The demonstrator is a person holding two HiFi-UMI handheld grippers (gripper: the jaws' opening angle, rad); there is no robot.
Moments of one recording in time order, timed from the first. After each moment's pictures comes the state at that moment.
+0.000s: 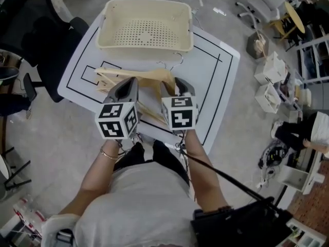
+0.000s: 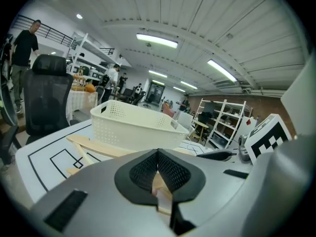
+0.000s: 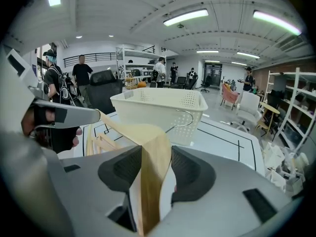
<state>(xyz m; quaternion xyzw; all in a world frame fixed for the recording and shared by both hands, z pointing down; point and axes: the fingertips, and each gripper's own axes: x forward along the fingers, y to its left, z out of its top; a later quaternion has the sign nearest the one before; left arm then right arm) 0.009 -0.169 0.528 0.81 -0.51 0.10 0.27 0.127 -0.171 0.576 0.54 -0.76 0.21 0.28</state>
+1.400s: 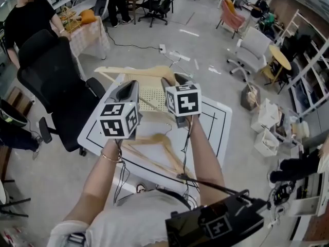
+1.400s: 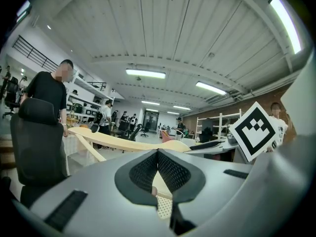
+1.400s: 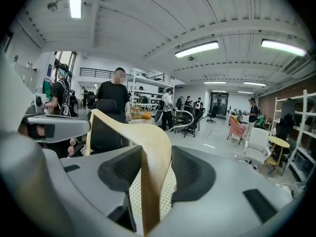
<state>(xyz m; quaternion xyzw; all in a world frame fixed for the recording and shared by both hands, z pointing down) -0.052 -0.285 0.312 0.84 -0.53 0.00 0.10 0.066 -0.336 0.340 0.54 -0.82 0.07 0.19</state>
